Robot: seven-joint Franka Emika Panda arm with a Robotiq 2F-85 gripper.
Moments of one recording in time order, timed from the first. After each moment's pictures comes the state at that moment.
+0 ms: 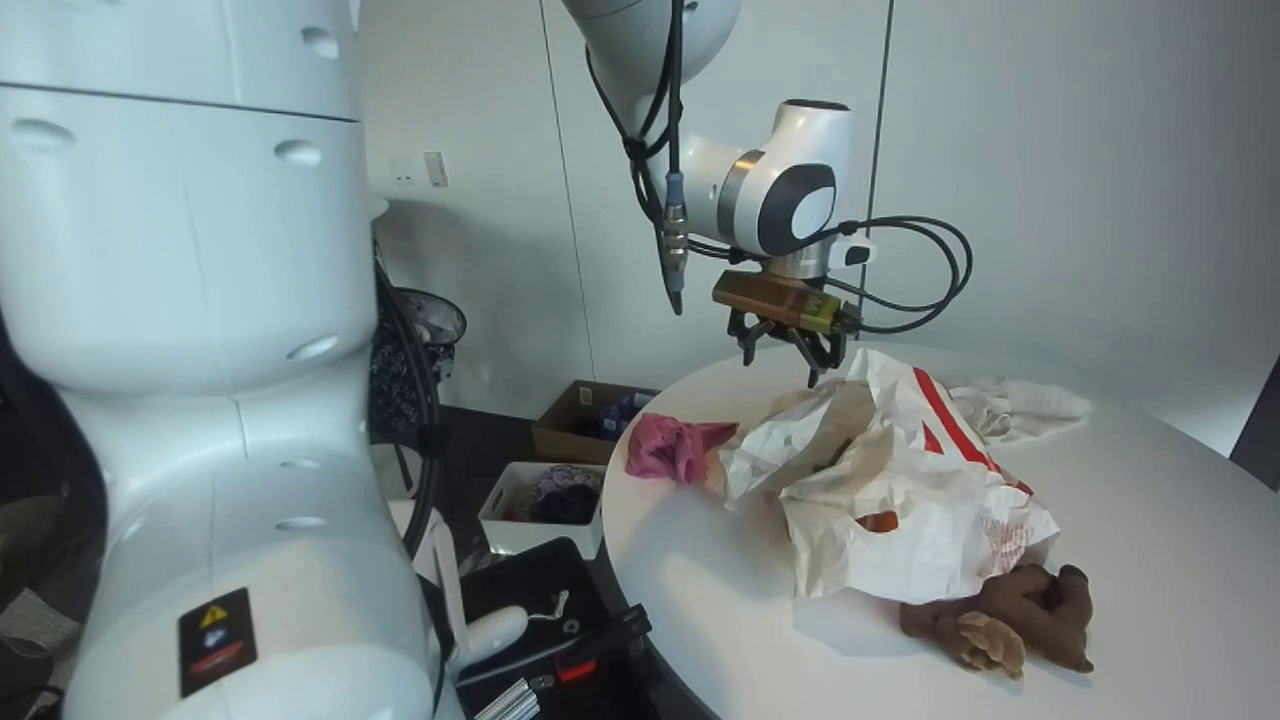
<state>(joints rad) 0.21 0.20 0.27 -2.19 0.11 2.49 -0.18</state>
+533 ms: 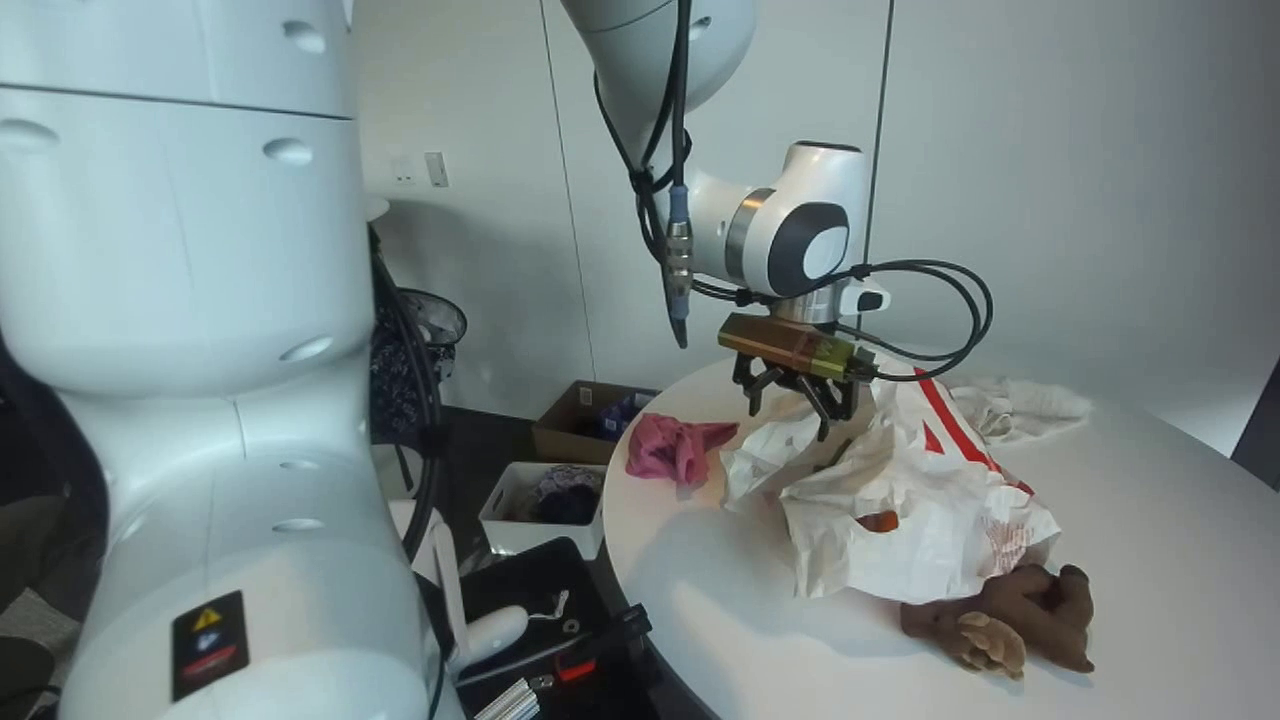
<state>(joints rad) 0.19 0.19 0.22 -2.29 0.05 2.49 -0.18</state>
